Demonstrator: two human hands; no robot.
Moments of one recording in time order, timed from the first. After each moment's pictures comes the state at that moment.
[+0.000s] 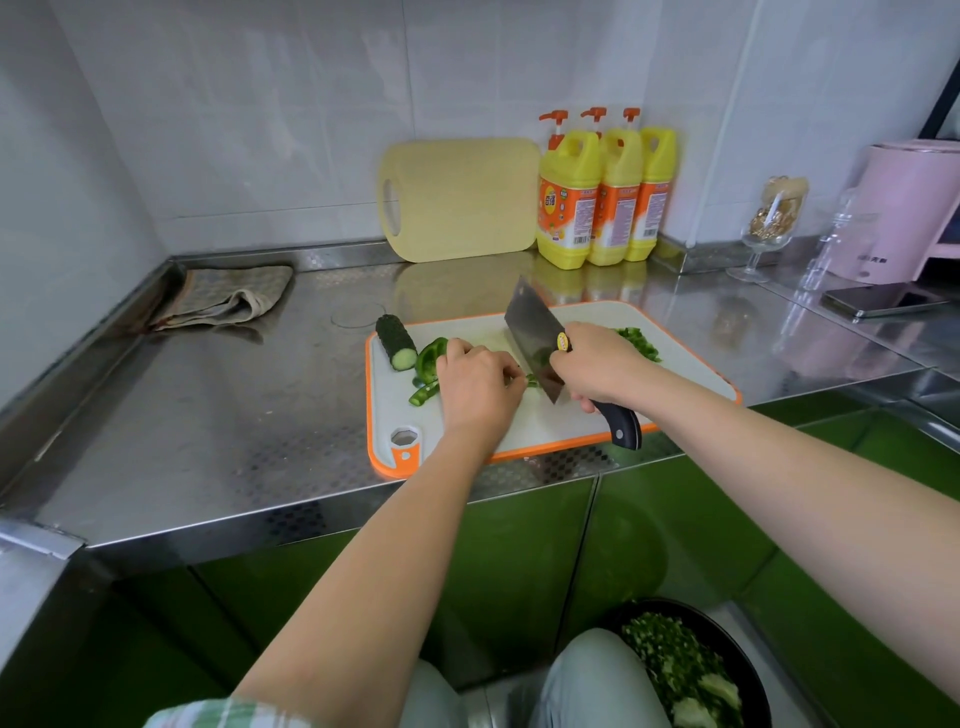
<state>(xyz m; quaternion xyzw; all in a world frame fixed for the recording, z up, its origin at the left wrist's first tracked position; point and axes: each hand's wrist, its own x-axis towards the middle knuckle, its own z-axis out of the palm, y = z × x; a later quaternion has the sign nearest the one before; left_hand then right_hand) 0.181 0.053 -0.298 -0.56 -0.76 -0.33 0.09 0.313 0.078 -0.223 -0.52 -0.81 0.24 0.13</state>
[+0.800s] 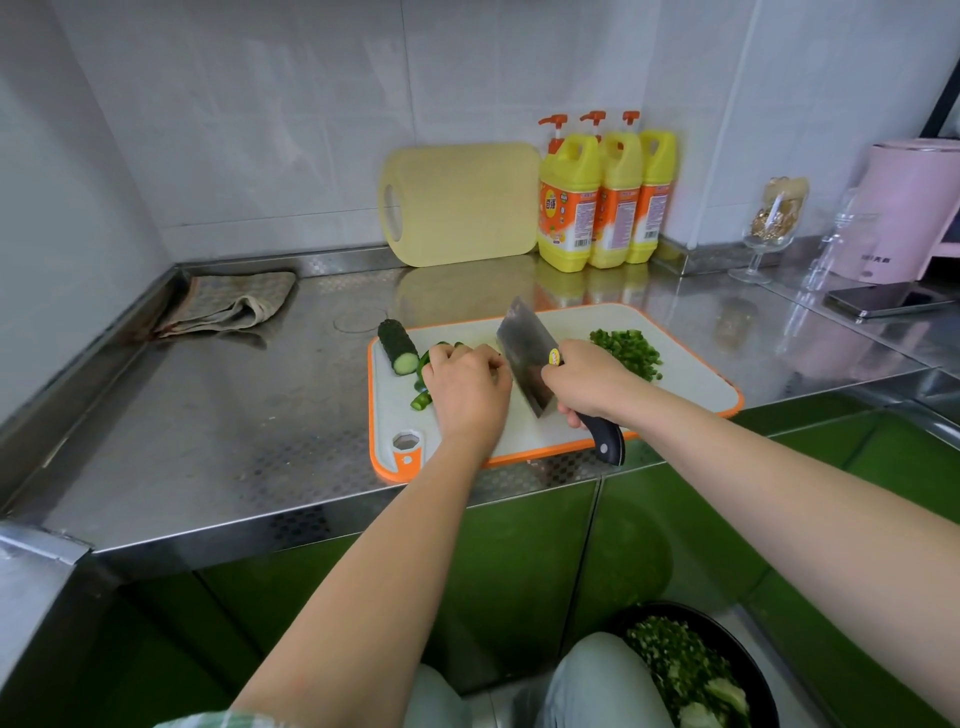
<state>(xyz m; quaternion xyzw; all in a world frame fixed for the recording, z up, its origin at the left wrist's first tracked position) 0.178 0.052 -0.298 -0.49 -0.78 -0.38 0.10 0.309 0.073 -0.236 -0.50 -0.80 0.31 0.15</state>
